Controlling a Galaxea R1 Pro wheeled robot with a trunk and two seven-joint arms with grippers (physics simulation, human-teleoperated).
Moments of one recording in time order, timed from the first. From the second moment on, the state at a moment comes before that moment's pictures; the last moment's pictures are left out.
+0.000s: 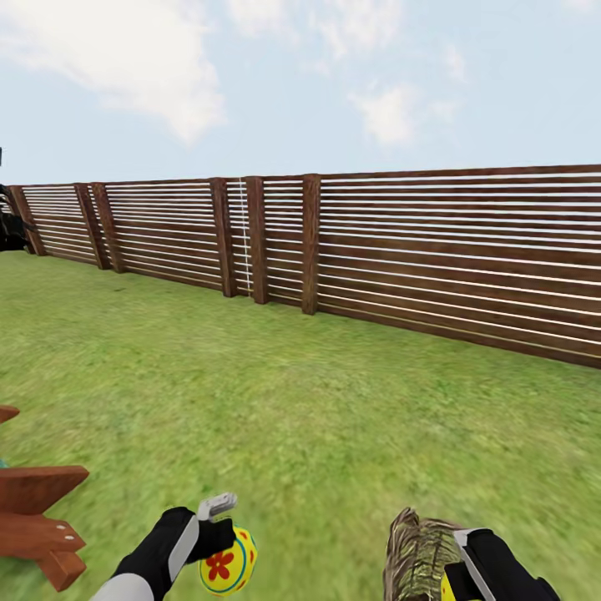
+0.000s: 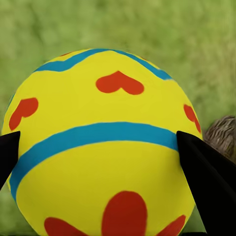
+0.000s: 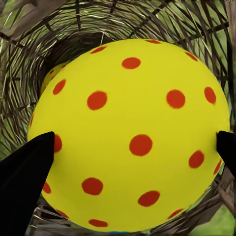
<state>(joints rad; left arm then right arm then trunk) -0.53 -0.07 0.20 -0.48 0.09 0.60 -0.06 -0.38 -0.17 0.02 -0.68 0.06 0.80 0.02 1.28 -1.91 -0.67</state>
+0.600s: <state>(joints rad) -0.53 -0.09 0.20 -0.45 0.09 0.50 -0.06 -0.38 -0.17 0.02 -0.66 0.05 0.75 0.02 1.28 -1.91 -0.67</state>
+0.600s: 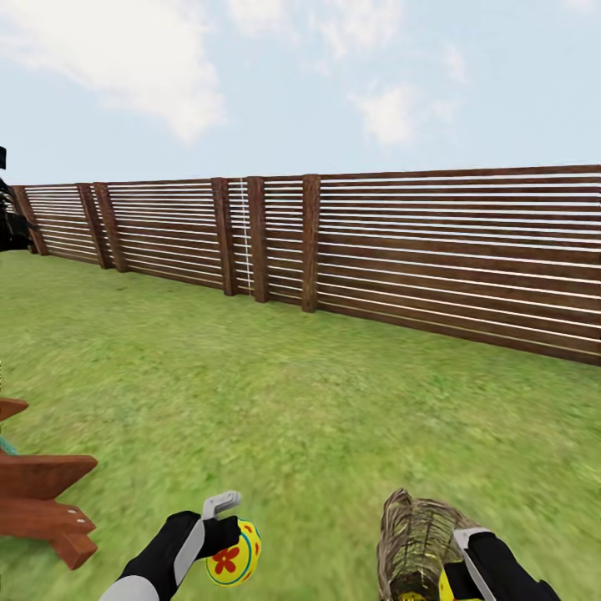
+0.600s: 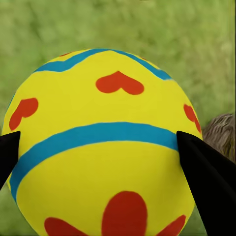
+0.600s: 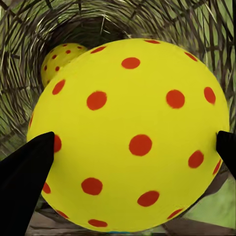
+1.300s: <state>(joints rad) -0.53 -0.10 0.20 -0.41 0.09 0.50 -0.06 -0.38 -0.16 0.06 -0.67 0.06 0.74 0.02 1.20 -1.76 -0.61</state>
